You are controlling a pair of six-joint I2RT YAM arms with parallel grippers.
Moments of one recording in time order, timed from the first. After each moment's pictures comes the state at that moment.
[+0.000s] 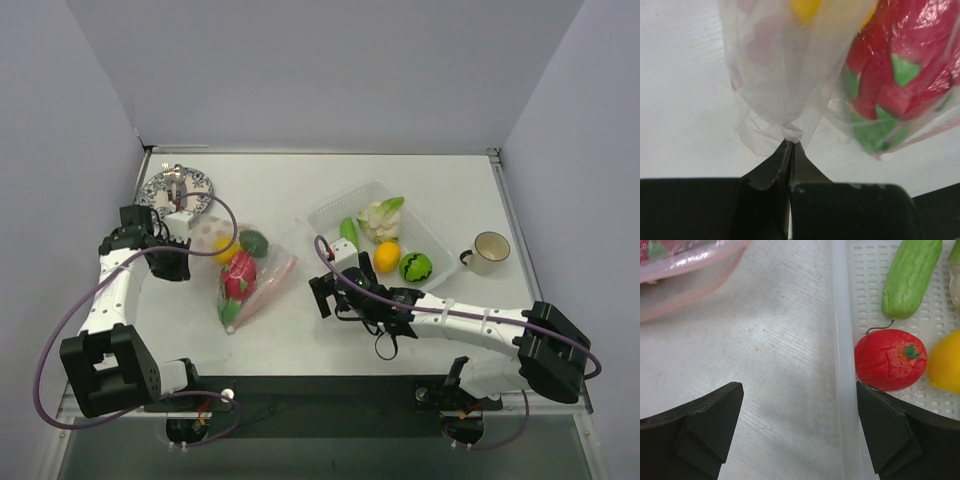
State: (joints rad) left arm 0.21 1.28 1.01 -0.89 0.35 0.42; right arm 1.05 1.29 0.67 -0.05 0.44 0.29
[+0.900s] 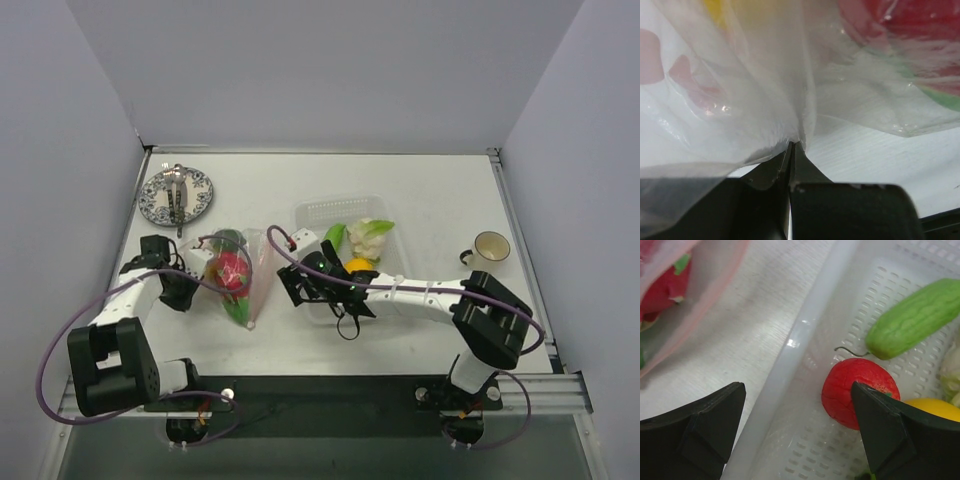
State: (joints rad) left arm 0.18 1.28 0.67 -0.67 0.19 0.69; right arm 1.06 1.66 0.95 0.02 0.38 0.21
